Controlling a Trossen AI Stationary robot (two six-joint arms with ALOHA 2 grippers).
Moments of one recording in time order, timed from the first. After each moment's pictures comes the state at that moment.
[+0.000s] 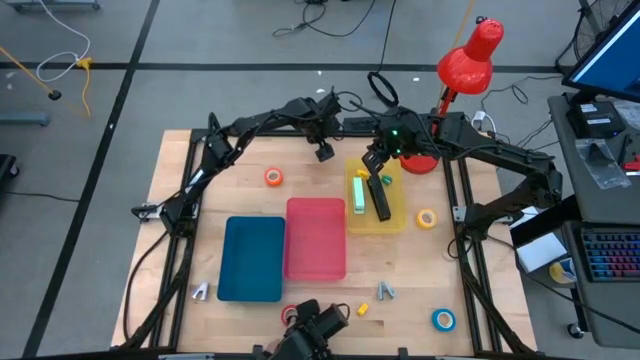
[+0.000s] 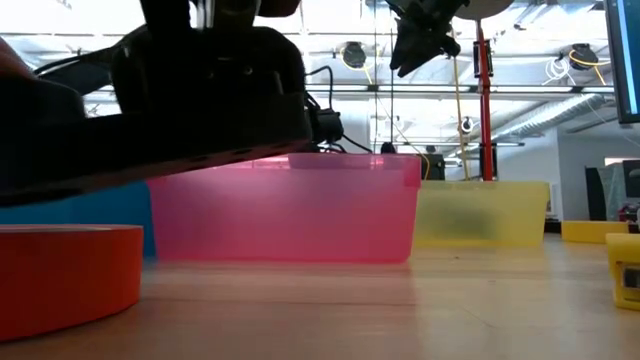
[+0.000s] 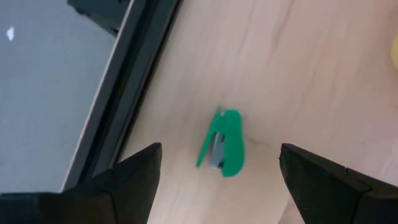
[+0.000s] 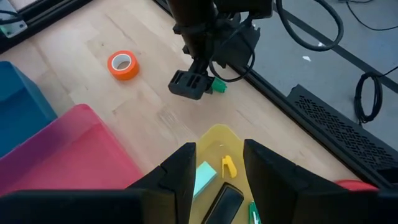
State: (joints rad) left arm 0.63 2.44 2.13 -0.94 0.08 0.25; right arm -0.33 1.39 1.48 -0.91 0.23 0.34
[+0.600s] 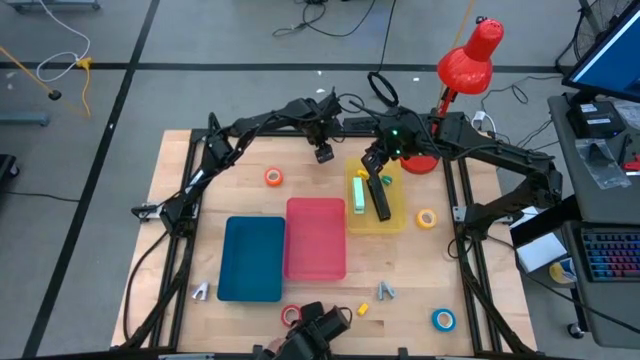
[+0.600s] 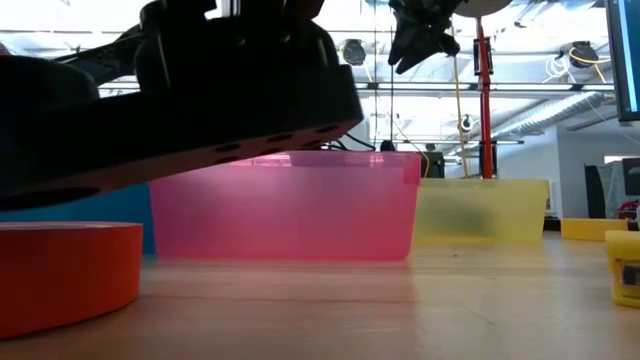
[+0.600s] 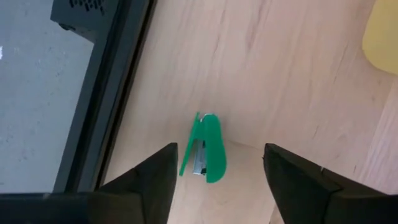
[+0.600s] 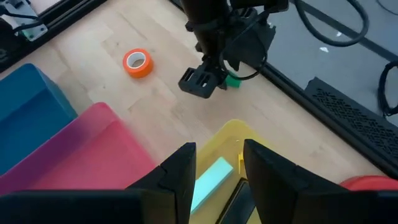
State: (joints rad) left arm 0.62 2.44 2.13 -0.94 0.12 0.32; right arm -0.33 1.39 1.48 -0.91 0.17 0.39
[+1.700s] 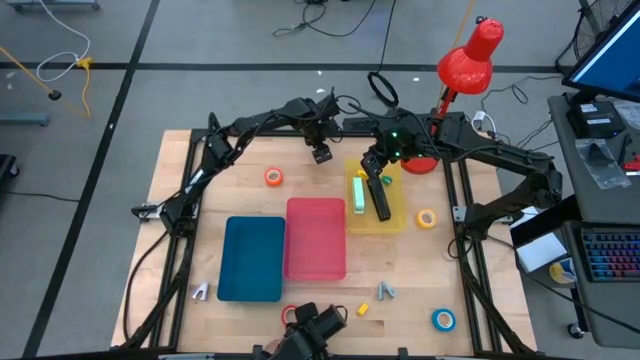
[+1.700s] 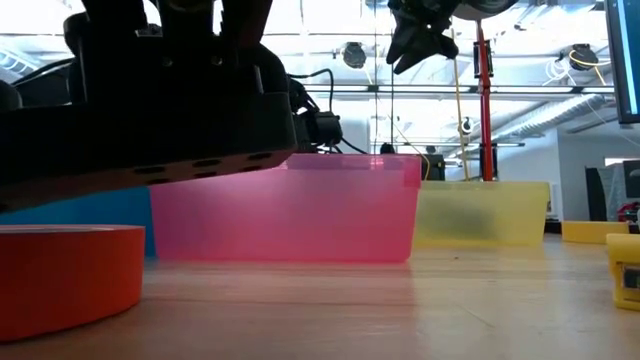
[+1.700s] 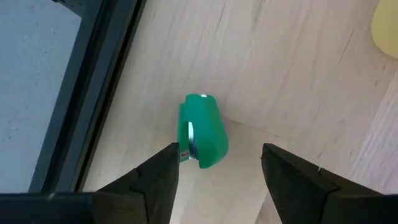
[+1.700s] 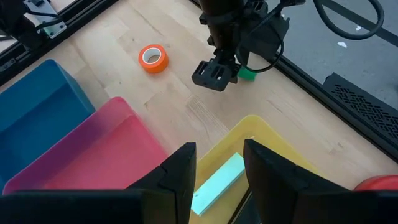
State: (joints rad) left arm 0.63 2.44 2.13 -1.00 0.13 0.26; right arm -0.32 1.39 1.48 -0.91 0.13 0.41
